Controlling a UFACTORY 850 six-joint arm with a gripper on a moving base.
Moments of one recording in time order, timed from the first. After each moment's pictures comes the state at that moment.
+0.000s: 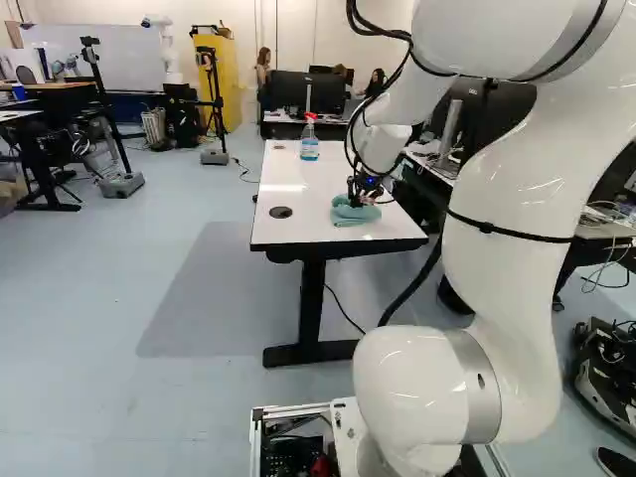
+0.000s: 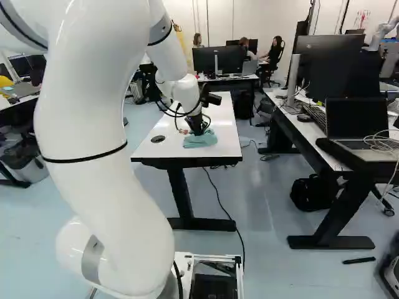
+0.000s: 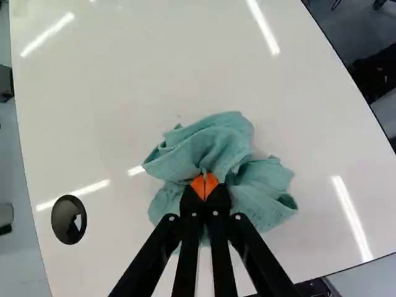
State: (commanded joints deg) arm -8.4 -13.7 -55.0 17.8 -14.5 0.0
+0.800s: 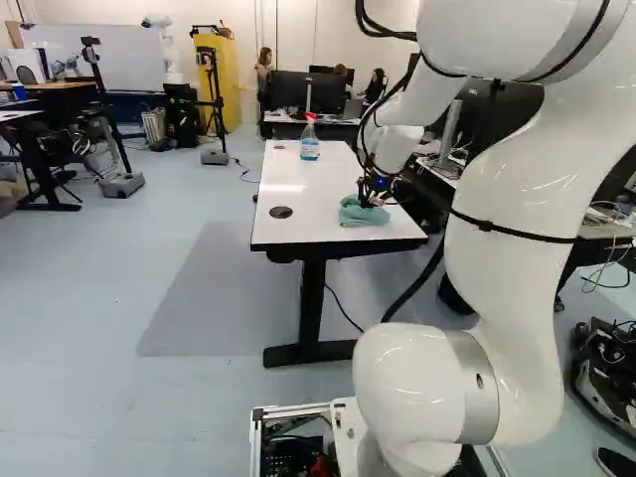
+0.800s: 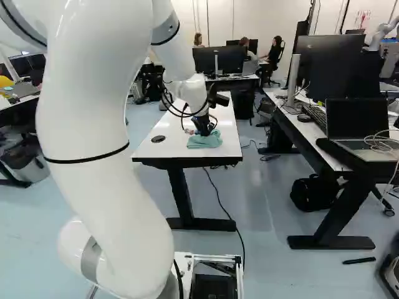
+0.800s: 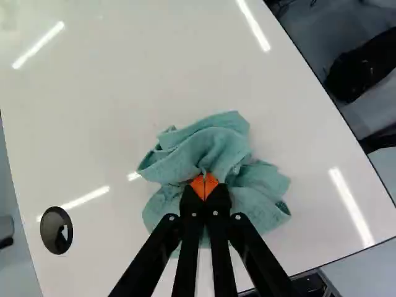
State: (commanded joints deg) arm -12.9 -14.1 -55.4 17.8 -14.5 0.0
